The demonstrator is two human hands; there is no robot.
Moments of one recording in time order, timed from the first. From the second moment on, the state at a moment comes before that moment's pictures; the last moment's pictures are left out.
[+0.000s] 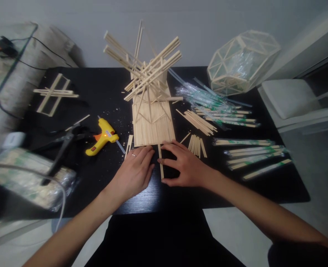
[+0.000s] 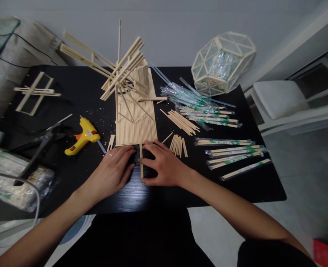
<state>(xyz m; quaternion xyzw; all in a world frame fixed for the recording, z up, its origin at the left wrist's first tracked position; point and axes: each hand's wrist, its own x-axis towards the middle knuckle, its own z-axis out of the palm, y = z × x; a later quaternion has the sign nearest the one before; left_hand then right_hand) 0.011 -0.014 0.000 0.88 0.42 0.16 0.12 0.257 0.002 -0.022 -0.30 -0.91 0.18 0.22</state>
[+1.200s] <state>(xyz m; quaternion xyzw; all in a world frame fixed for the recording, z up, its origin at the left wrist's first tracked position) 0.005 0.000 -0.006 0.86 0.47 0.19 0.10 0.256 0.002 -0.024 -0.30 -0.91 0.19 0.23</state>
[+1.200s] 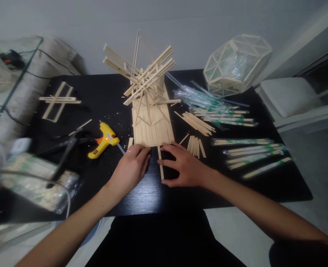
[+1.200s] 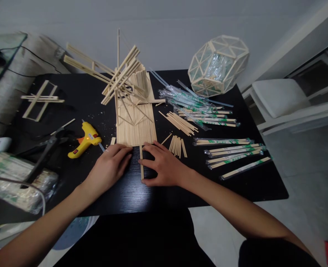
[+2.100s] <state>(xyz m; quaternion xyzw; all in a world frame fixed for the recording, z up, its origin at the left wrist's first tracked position) 0.026 -0.002 -0.022 0.87 0.46 0.18 0.08 0.257 0.003 -0.023 -0.30 -0.91 0.19 0.21</state>
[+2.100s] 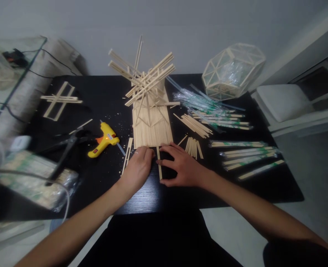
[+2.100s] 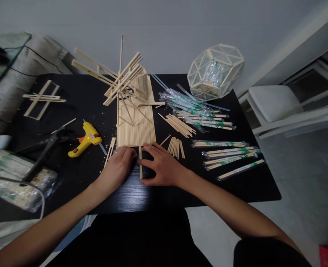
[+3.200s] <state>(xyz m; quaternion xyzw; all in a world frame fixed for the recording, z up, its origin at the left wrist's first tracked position) -0.008 0.001 0.005 0.87 0.43 0.18 0.17 0.257 0.002 -0.024 -0.30 -0.91 0.20 0.22</state>
